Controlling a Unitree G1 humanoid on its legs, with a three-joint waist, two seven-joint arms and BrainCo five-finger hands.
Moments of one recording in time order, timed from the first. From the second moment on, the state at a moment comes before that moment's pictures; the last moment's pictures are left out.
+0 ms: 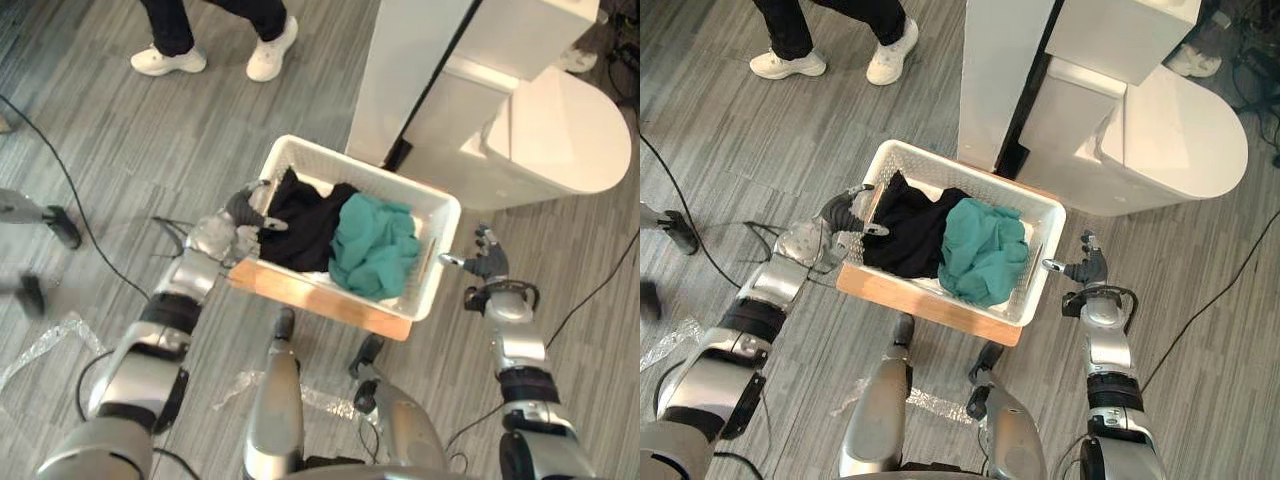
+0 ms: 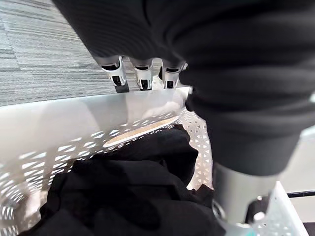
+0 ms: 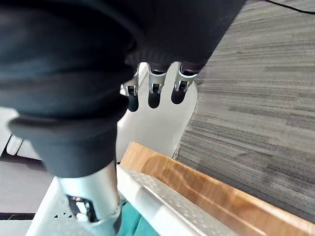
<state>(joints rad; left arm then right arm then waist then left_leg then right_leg) -0.76 0.49 -0.28 0.62 0.15 0.13 -0.13 -0.34 -0.21 -0.23 0.38 -0.04 0.17 -0.06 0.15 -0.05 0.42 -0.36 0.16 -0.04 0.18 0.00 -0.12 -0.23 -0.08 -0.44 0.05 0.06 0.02</state>
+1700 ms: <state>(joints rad) -0.91 0.65 -0.33 0.67 0.13 0.11 -0.18 -0.27 -0.21 -0.16 0.44 0.27 0.09 0.06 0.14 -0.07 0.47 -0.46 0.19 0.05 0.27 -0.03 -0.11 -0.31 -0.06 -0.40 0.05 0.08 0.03</state>
